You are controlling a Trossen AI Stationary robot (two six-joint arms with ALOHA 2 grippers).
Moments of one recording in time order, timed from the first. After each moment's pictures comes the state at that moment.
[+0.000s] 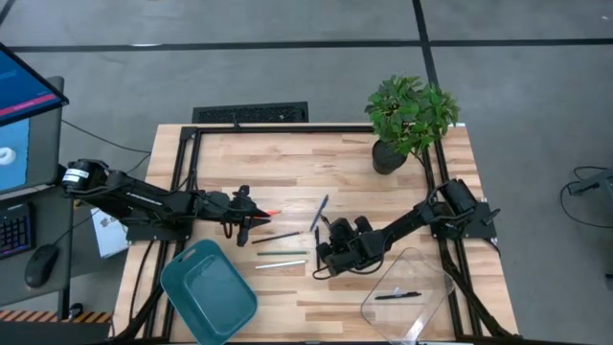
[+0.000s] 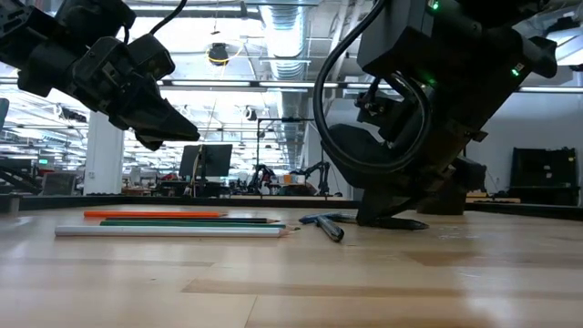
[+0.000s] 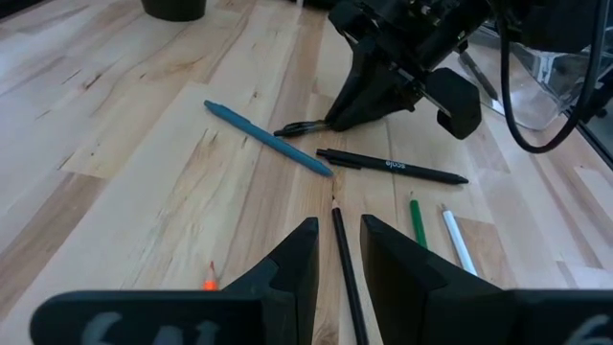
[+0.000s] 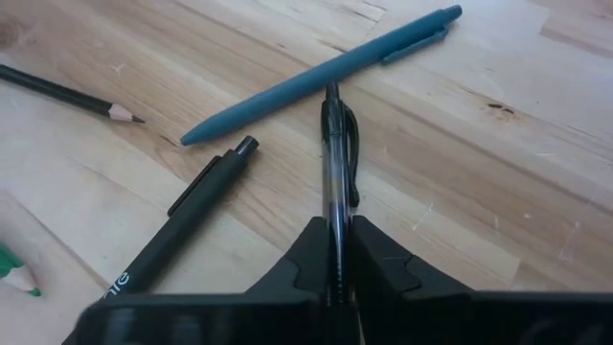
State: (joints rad) left arm -0.08 1.10 0.23 0.48 -0.08 -0.25; right arm 0.41 2.00 1.07 -0.39 0.71 1.25
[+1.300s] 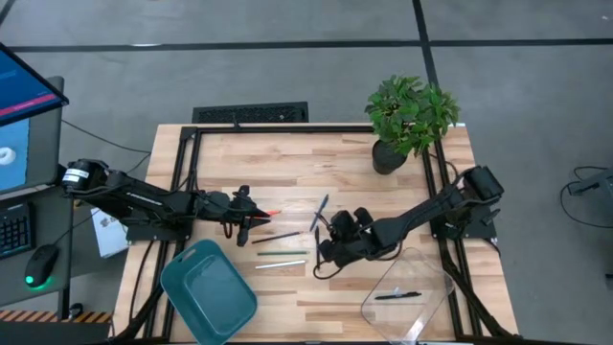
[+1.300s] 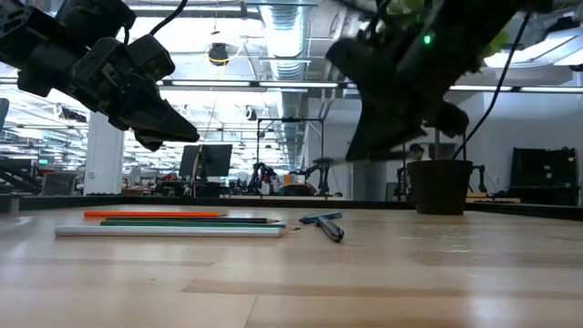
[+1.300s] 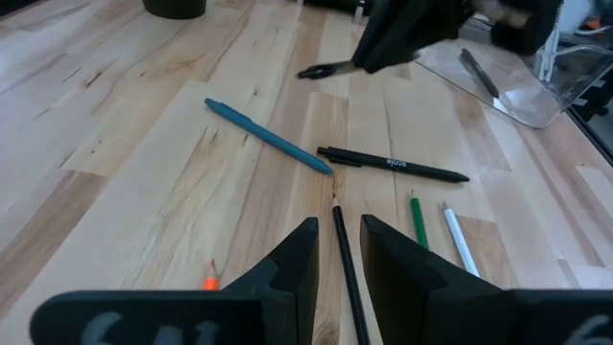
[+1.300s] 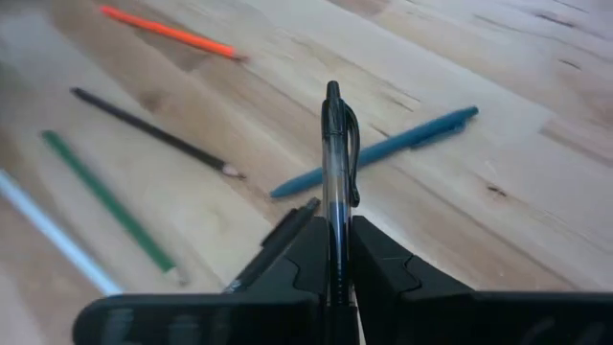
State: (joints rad) left arm -0.08 1.10 0.23 0.48 -0.08 -0.25; right arm 0.39 1.76 1.07 -0.41 0.65 1.04
